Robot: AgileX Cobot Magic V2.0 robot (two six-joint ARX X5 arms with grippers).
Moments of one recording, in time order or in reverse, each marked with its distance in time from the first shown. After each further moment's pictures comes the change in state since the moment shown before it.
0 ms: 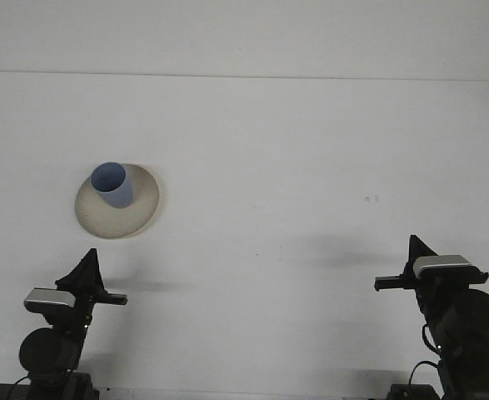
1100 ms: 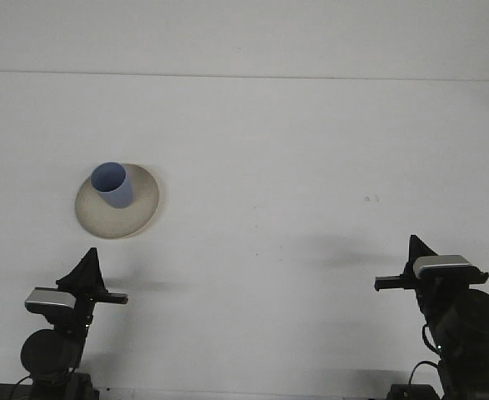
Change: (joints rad) left arm 0.000 0.000 -0.037 0.070 0.000 -0.003; right arm 0.000 0.000 0.000 0.000 0.000 0.000
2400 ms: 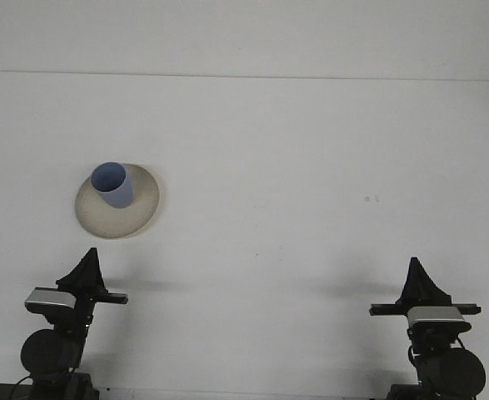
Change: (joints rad) left arm 0.000 0.000 0.000 -0.001 0.000 0.000; right arm 0.000 -0.477 -0.425 0.262 0.030 0.000
